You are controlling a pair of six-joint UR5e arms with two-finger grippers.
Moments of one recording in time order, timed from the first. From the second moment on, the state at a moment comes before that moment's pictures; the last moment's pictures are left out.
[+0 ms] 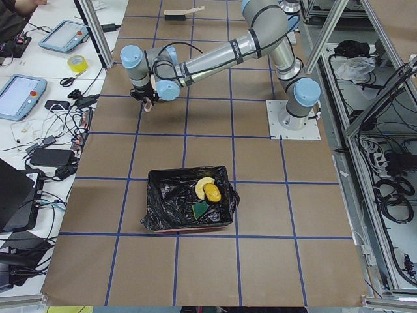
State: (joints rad) left arm -1.32 -2.17 -1.31 -1.27 1.44 1.87; right arm 1.66 -1.54 1.46 -1.62 -1.51 -0.02
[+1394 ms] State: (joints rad) left arm -1.26 -2.21 -1.35 -1.27 1.45 1.87; right arm 1.66 -1.55 1.46 -1.55 -1.53 -0.03
